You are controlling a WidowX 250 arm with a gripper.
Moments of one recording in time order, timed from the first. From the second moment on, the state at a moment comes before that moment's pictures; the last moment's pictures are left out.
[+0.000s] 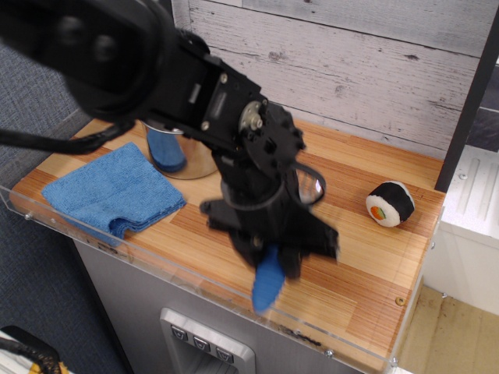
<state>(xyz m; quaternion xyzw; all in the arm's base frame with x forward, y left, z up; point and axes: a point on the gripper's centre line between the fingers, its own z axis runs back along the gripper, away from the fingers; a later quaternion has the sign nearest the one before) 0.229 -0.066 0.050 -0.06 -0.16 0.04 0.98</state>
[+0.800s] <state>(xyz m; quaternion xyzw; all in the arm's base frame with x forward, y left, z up) 0.215 -0.047 0.130 -0.08 -0.23 0.08 0.97</state>
